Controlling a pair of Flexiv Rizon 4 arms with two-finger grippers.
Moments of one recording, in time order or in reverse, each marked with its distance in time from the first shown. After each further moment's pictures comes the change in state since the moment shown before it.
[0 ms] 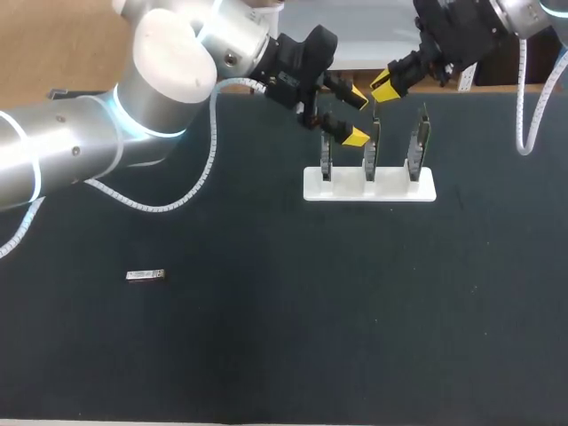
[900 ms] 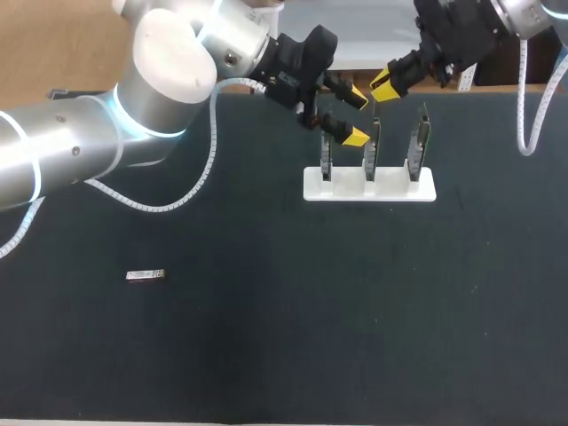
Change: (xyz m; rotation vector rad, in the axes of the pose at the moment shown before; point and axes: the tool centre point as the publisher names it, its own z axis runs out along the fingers) left arm 0.000 0.000 0.000 0.000 0.000 0.000; right arm -0.002 0.003 -0.001 0.012 -0.003 -0.025
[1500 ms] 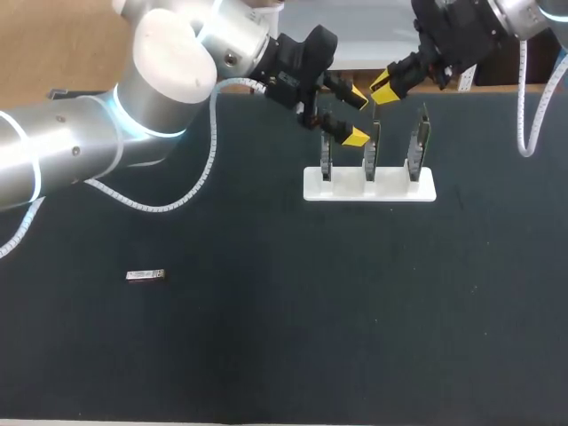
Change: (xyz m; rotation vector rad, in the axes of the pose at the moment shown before) left arm 0.000 0.000 0.000 0.000 0.000 0.000; right arm 0.003 0.001 0.002 -0.003 0.018 0.005
